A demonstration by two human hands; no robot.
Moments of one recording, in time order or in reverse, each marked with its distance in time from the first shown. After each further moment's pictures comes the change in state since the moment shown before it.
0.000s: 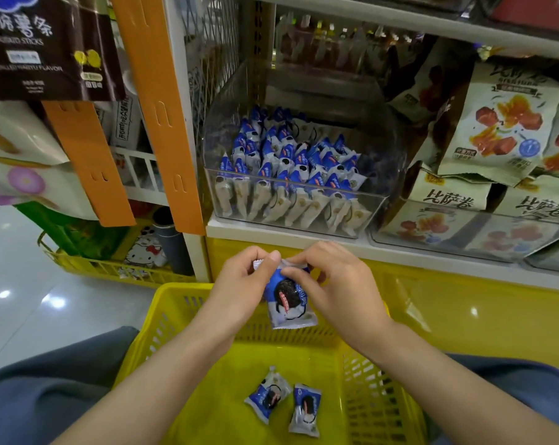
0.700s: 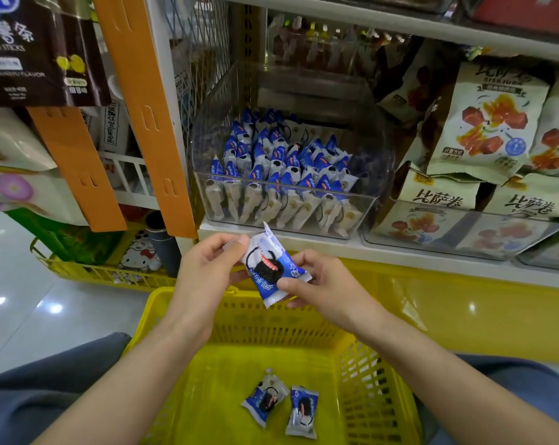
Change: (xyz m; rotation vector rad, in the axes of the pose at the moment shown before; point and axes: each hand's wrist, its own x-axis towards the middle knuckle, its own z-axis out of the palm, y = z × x) left_hand 0.006 0.008 -0.014 -0.182 0.161 0.060; right_hand 0.008 0.000 -0.004 0.677 -0.360 0.612
